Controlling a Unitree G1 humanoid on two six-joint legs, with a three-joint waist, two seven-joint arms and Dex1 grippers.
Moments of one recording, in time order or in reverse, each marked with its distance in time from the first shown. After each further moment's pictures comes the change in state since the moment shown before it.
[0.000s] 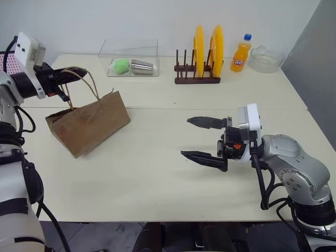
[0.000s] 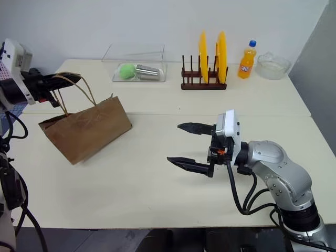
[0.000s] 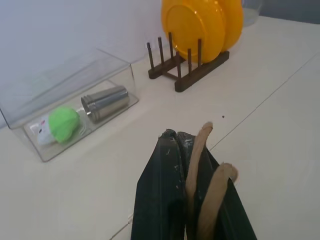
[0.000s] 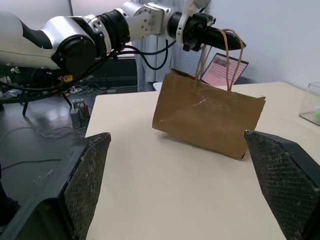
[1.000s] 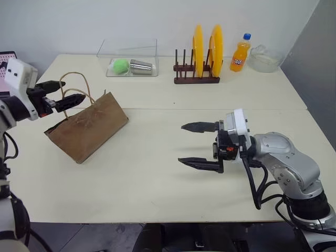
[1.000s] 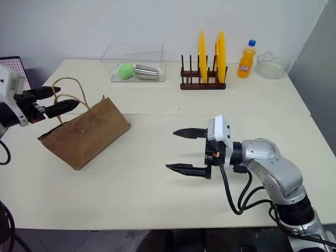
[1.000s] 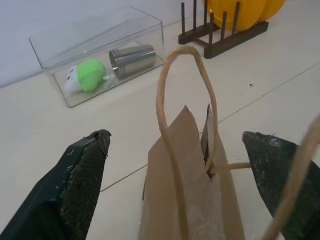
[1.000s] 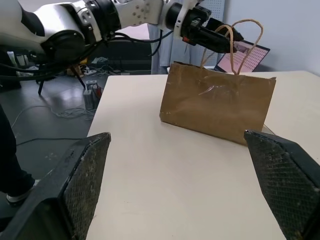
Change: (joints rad) left arm 0.339 0.074 0.063 -0.265 -0.151 0.106 0.207; right arm -0.037 -0.001 0.067 0.065 -0.087 -0.038 0.092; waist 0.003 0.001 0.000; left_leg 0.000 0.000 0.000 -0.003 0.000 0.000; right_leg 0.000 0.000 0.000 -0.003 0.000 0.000
